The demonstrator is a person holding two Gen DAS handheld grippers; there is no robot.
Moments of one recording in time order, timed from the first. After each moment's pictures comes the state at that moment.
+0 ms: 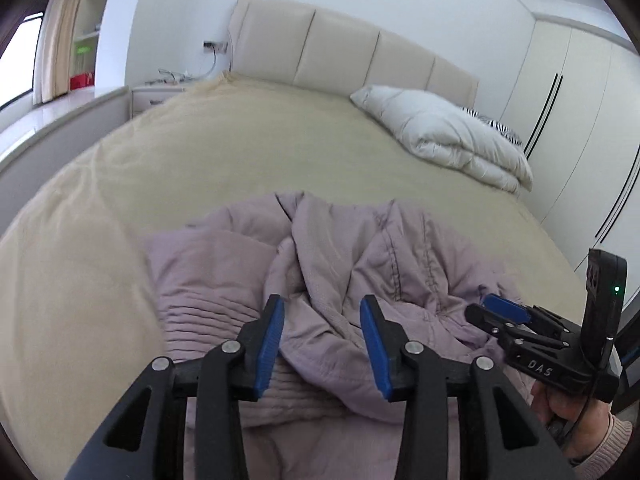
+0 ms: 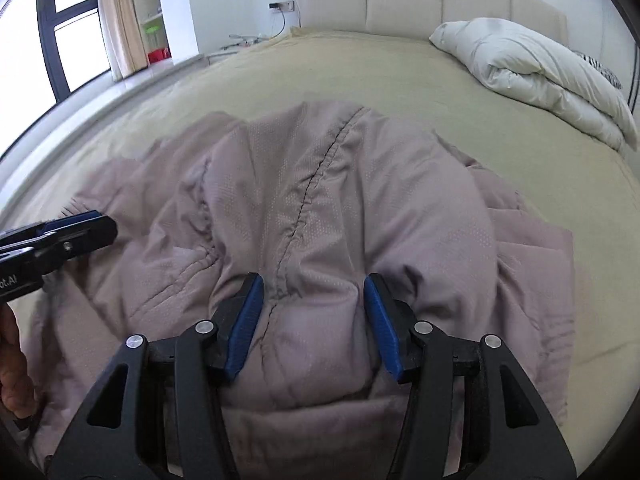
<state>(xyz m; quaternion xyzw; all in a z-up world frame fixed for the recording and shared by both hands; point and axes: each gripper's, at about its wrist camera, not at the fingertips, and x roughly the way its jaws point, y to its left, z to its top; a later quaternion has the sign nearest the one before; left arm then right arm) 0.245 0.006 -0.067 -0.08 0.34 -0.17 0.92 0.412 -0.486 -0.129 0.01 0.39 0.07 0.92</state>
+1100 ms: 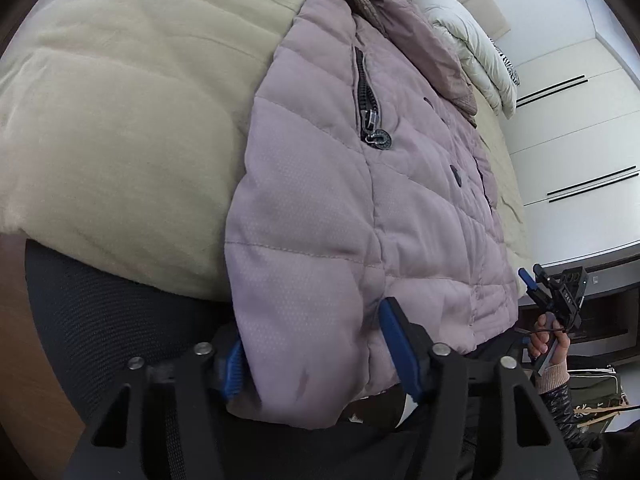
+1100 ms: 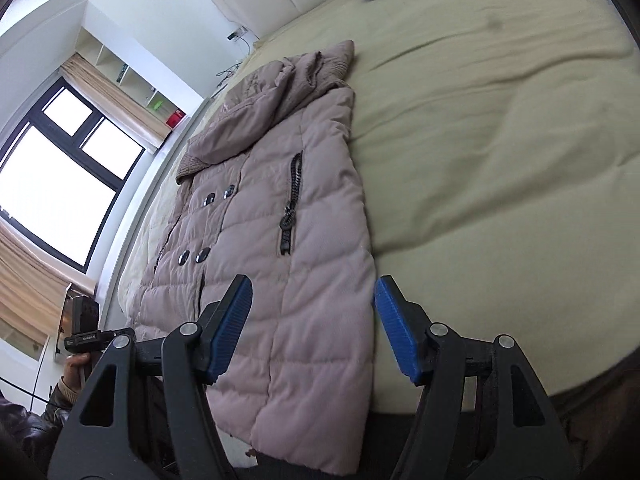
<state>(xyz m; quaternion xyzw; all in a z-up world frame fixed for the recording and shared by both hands) -0.075 0.131 -0.169 -0.21 0.60 -0.23 0.74 -0.071 -0.726 -0.141 0.27 0.43 0.11 0.85</state>
